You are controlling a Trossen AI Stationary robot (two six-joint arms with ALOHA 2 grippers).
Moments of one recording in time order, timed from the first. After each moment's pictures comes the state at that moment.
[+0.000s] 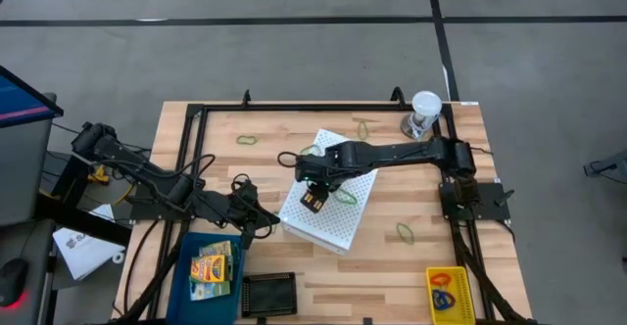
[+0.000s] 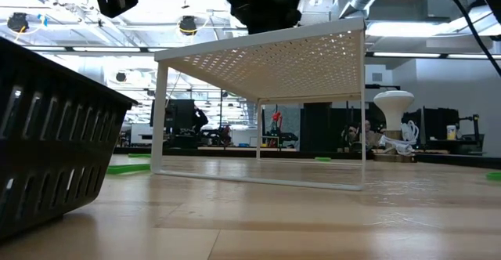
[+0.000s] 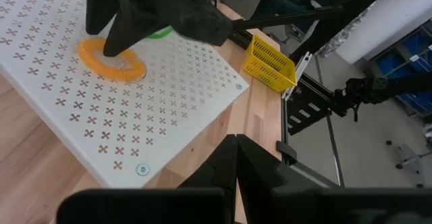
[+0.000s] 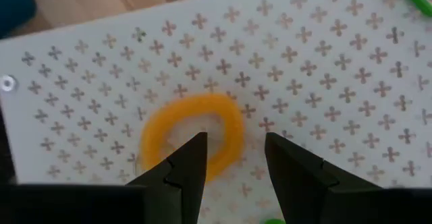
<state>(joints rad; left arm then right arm) -0.48 1.09 0.77 -0.11 -0.39 -0.78 0.03 2.02 1.87 -1.10 0.08 0.61</state>
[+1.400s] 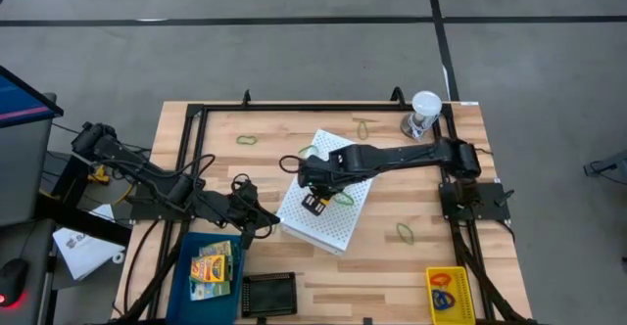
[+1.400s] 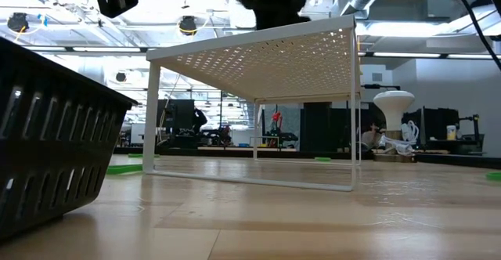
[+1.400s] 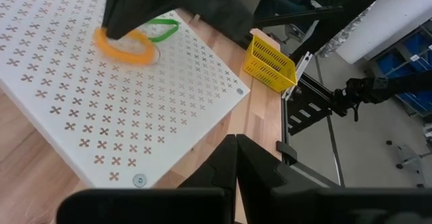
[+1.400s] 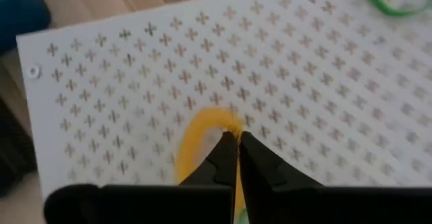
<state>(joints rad) -0.48 1.09 0.77 -0.11 -0.39 -0.78 0.08 1.99 1.88 -1.11 0.16 0.64</state>
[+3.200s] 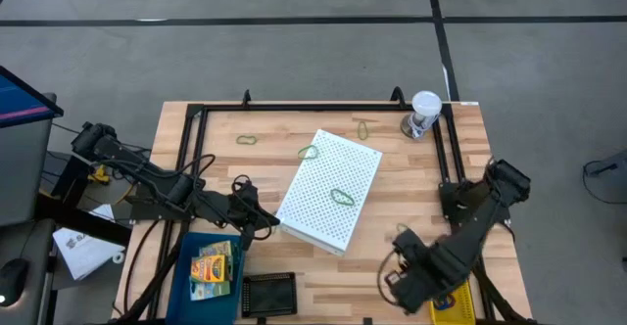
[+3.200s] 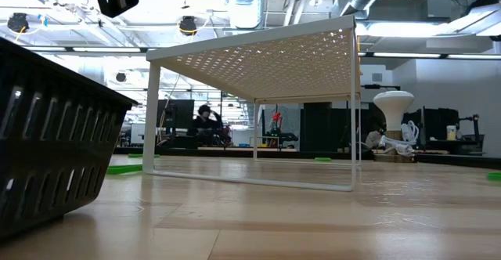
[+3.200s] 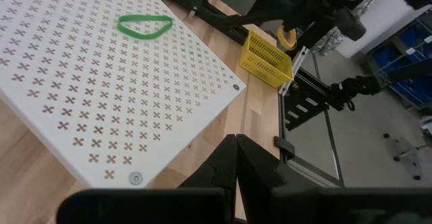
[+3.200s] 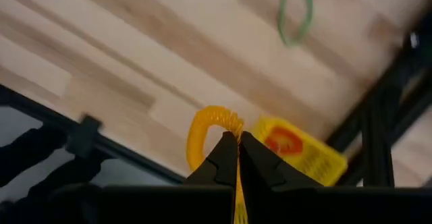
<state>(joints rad) -0.48 1.09 0.77 -0.11 -0.37 -0.77 0.80 1.79 1.73 -1.57 0.03 1.79</state>
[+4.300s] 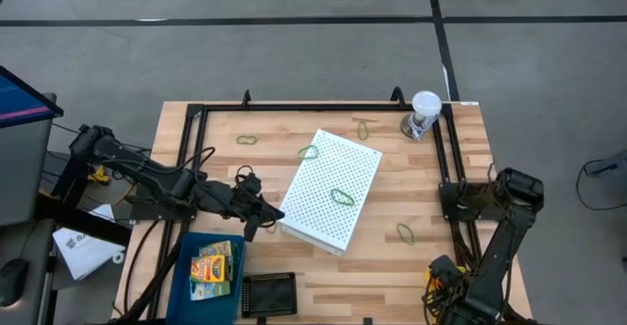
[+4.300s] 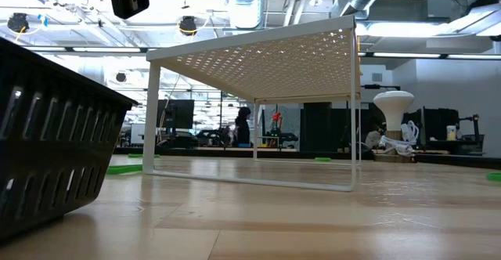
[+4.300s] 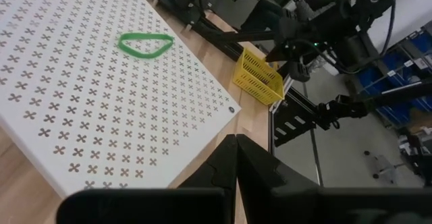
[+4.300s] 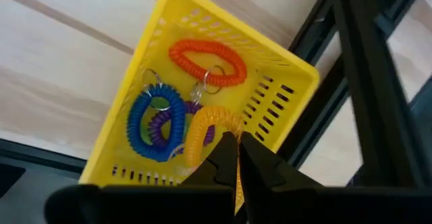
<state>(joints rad) -0.40 1.09 0.77 -0.05 -0.30 -0.79 1.12 1.79 1.36 -1.33 -0.19 2.15</state>
